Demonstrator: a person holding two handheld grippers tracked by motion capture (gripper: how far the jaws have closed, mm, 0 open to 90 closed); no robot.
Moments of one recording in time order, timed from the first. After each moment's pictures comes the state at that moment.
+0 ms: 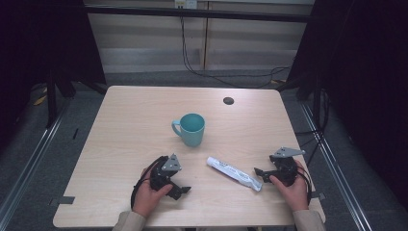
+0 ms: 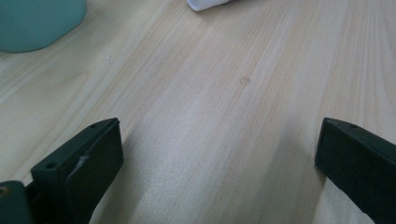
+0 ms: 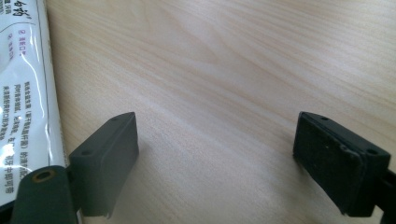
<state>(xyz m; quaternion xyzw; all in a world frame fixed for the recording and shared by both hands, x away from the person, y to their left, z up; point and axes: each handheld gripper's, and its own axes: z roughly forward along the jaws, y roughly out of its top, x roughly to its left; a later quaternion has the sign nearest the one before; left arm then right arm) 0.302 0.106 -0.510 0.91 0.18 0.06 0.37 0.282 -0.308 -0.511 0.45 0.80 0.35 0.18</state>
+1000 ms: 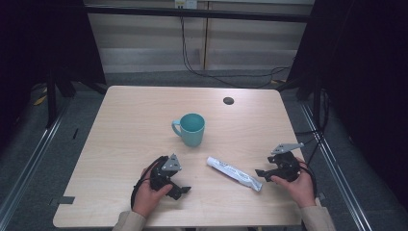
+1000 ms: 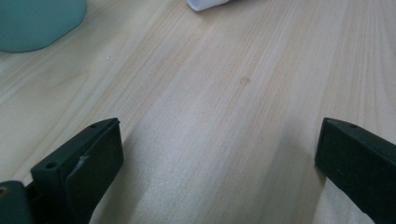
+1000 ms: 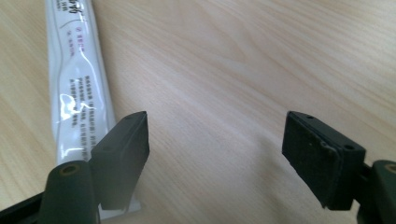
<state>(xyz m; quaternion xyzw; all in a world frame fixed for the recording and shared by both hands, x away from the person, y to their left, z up) 0.302 0.106 -0.510 0.91 0.18 0.06 0.37 0.283 -0.301 -0.482 0.43 0.84 0.31 0.12</state>
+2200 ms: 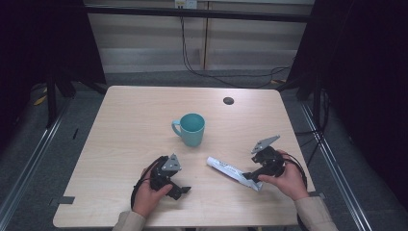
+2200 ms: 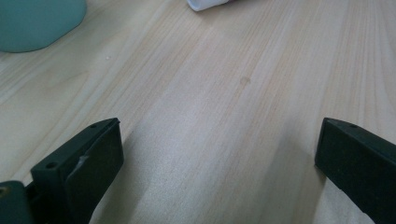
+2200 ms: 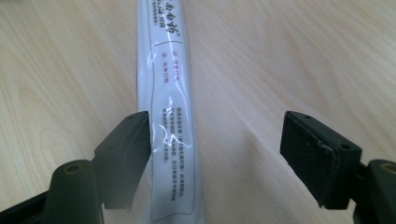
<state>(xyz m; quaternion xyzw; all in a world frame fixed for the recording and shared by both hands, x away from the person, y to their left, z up) 0.302 0.106 -0.510 0.91 0.18 0.06 0.37 0.295 -0.247 -0.457 0.34 0.90 0.25 0.07</state>
